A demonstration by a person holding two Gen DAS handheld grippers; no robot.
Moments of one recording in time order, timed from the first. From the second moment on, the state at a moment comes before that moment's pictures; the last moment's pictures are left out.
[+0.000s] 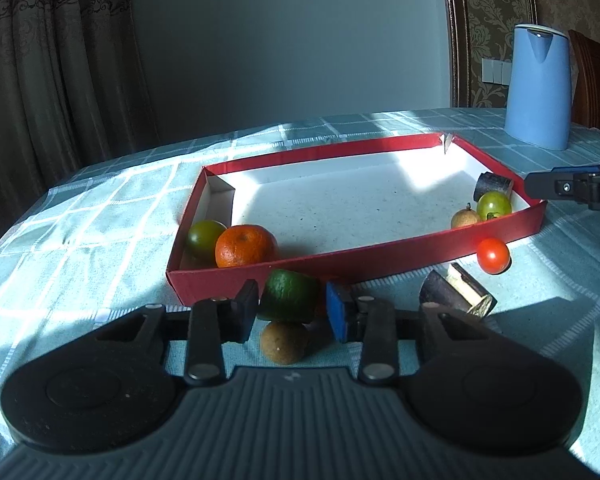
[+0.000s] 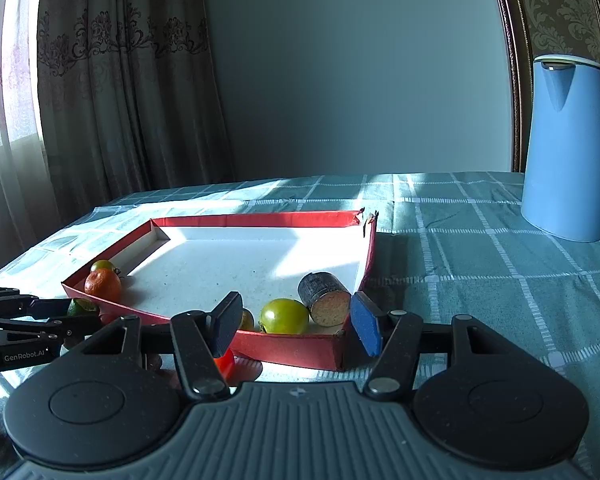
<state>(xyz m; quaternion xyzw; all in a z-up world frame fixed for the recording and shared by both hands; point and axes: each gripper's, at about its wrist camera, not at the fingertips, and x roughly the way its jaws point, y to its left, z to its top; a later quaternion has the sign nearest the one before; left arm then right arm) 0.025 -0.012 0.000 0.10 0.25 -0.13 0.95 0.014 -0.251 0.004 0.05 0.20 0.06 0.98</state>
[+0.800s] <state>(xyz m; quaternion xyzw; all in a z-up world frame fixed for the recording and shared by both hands) 0.023 -0.024 0.038 0.05 0.19 -0.11 0.97 0.016 -0.252 0.003 0.05 0.21 0.06 0.98</state>
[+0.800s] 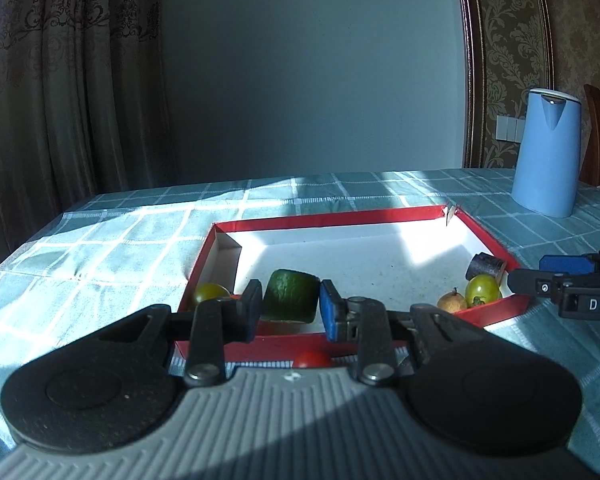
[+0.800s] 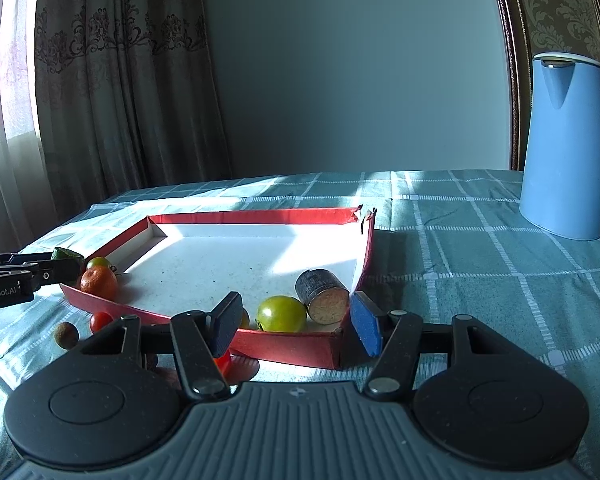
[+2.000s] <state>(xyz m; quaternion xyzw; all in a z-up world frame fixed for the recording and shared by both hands) 0.009 0.040 0.003 -0.02 0.25 0.01 0.97 -0.002 -0.202 0.002 0.04 0.22 0.18 0.96</state>
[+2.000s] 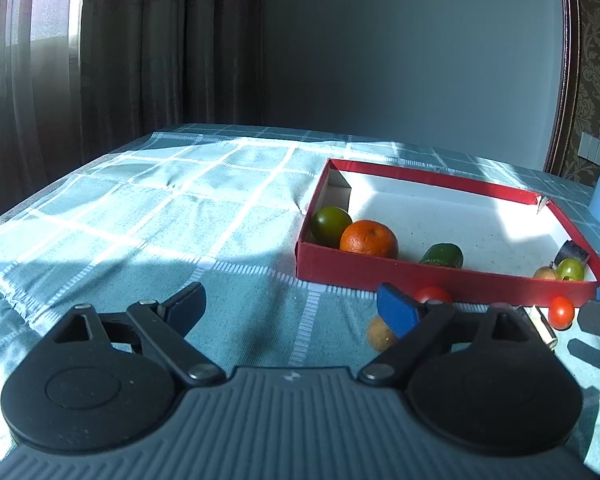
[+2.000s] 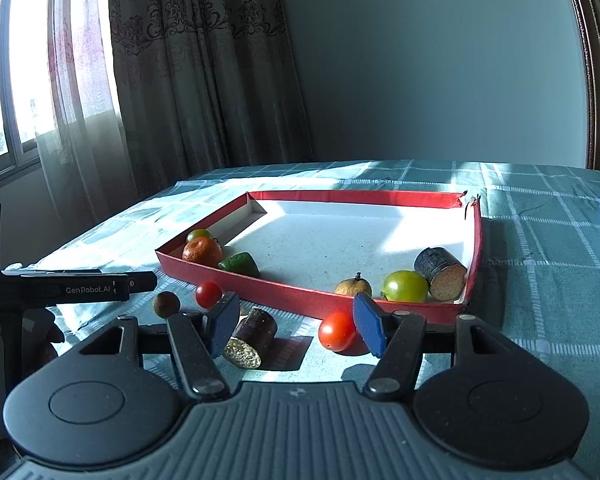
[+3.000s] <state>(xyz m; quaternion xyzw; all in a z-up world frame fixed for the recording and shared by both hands) 0.015 0.043 0.001 -0.03 0.26 0.01 0.96 0.017 -0.138 -0.021 -0.02 0.30 0.12 0.94</state>
